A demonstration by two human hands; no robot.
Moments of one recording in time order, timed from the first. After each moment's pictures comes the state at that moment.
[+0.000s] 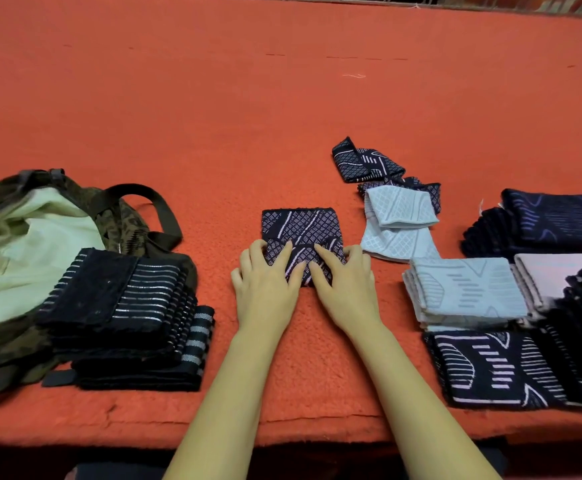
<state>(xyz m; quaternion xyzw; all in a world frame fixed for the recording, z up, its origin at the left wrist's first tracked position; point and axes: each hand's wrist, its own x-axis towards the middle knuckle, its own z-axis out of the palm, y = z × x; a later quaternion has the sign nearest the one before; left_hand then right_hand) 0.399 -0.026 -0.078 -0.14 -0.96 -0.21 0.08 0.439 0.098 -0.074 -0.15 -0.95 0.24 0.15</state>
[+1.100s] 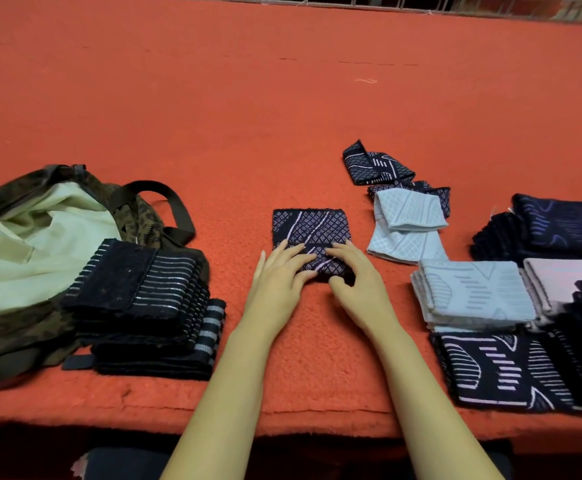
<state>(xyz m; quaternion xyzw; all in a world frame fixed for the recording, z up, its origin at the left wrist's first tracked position) 0.392 -0.035 -0.079 -0.27 -0.89 -0.36 0.03 0.448 0.107 -0.071 -0.08 -0.88 0.45 0.16</state>
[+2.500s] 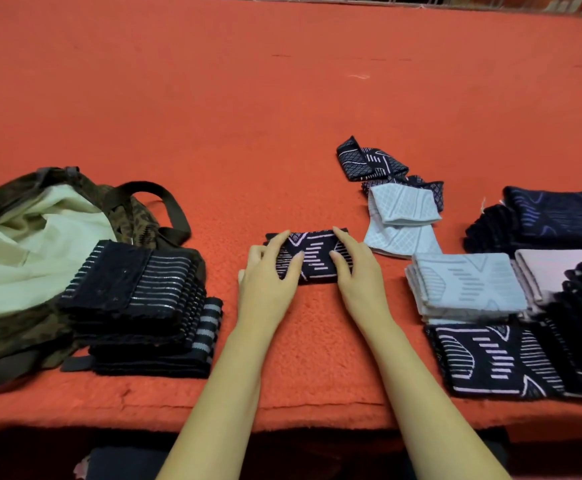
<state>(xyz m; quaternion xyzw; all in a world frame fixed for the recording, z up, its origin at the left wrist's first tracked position) 0.405 -0.037 -0.069 -0.14 -0.88 -0.46 0.08 0.438 0.110 -0.079 -0.11 -0.88 0.40 0.23</state>
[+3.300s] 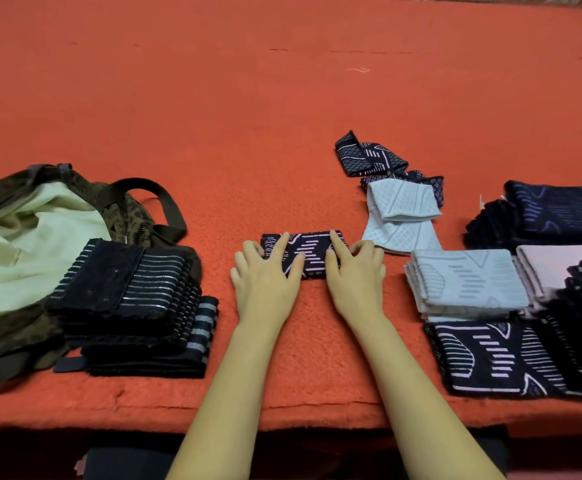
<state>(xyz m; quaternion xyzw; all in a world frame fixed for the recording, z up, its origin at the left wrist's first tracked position) 0.403 -0.027 -0.075 -0.09 -0.97 -0.23 0.07 0.438 0.100 -0.074 -0.22 -0.94 0.21 0.16</state>
